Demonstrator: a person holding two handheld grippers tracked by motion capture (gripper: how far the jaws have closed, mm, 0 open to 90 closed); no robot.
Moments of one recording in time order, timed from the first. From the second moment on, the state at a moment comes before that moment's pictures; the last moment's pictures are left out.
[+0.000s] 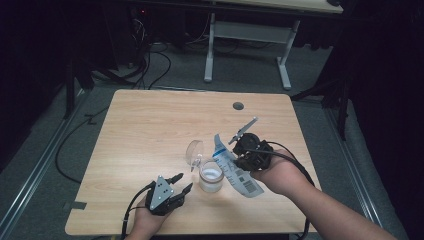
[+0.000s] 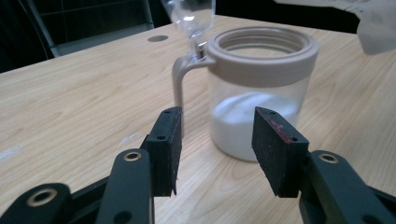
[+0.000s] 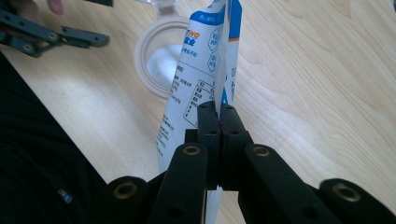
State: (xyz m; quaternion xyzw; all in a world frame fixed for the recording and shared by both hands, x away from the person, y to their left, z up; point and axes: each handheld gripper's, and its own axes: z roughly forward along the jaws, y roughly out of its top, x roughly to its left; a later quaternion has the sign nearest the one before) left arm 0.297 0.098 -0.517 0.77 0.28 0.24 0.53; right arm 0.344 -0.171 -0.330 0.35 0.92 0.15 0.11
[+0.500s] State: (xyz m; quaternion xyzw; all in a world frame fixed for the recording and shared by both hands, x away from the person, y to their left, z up) left arm 0.302 0.108 -0.519 0.76 0.29 0.23 0.53; right arm 0.356 -0.202 -0.348 0.39 0.90 0.14 0.11
